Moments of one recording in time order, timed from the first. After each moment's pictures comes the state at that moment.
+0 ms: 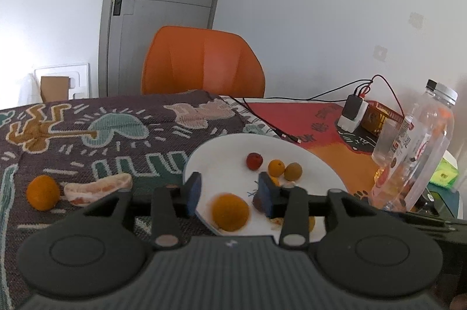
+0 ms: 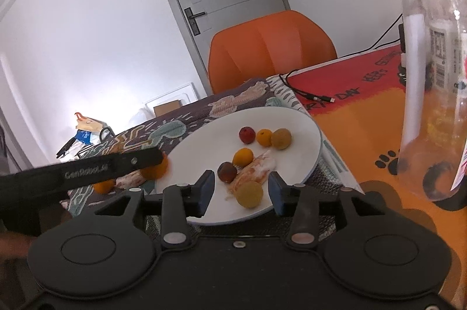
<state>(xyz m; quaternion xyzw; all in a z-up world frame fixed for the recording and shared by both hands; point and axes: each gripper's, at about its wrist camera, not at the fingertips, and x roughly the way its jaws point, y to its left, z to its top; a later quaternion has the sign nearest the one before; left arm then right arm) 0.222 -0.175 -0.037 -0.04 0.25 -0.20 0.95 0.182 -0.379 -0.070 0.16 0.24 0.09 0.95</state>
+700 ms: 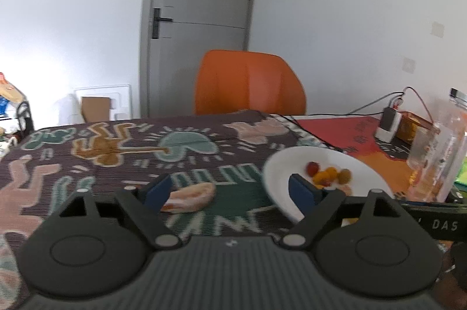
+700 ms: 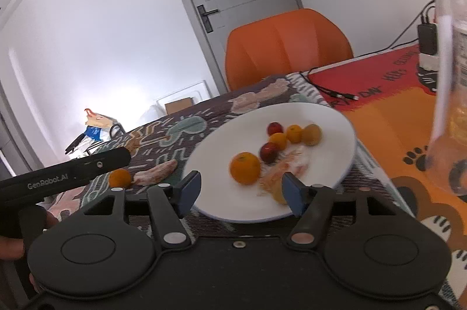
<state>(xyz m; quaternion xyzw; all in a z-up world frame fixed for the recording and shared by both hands) 0.191 -0.106 -0.025 -0.02 0.21 -0.12 0.97 0.186 -0.347 -0.067 0.15 0.24 0.11 0.95</state>
